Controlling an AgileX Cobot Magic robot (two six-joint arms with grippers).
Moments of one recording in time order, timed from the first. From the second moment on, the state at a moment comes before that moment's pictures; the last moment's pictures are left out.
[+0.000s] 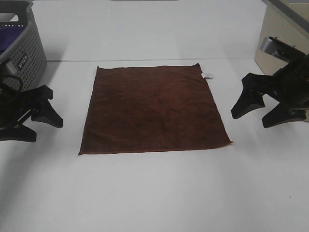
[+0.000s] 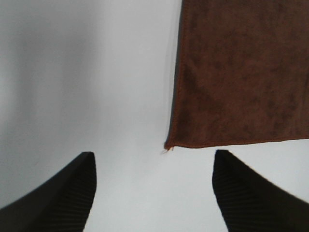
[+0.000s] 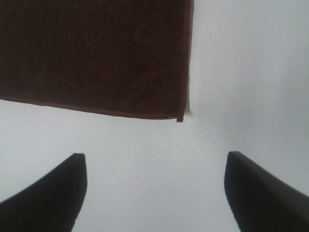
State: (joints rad) left arm -0.03 1.75 -0.86 -0.83 0.55 0.38; right arm 0.01 1.71 -0.98 0.57 0.75 -0.41
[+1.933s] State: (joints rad) left arm -0.15 2.14 -0.98 -1.50 0.64 0.99; right arm 0.05 2.13 -1.15 0.92 0.77 -0.66
